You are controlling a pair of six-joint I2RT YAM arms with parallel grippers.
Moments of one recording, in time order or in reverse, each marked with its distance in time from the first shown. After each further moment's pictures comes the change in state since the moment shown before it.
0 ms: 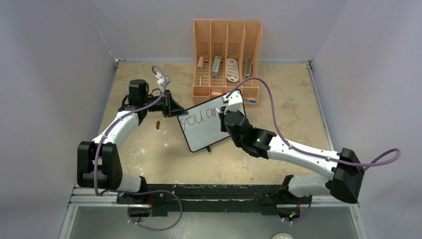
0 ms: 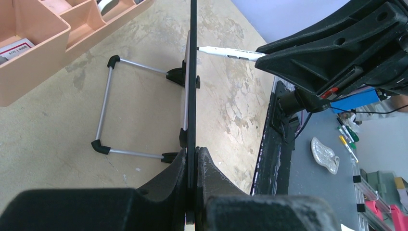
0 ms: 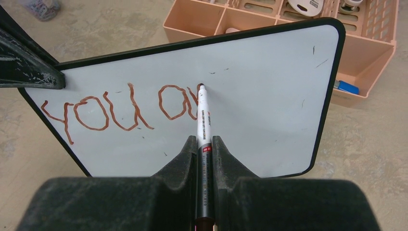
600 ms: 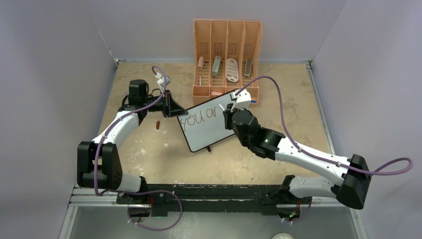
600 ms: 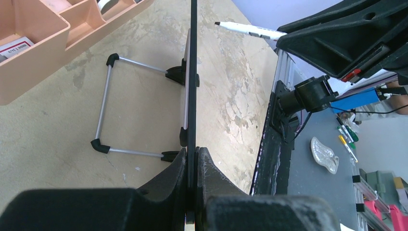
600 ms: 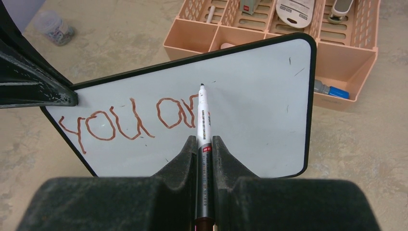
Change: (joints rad) left arm 0.000 0.000 0.000 -0.003 -0.003 0.000; right arm -0.023 -0.074 -0.002 -0.016 -0.002 0.018
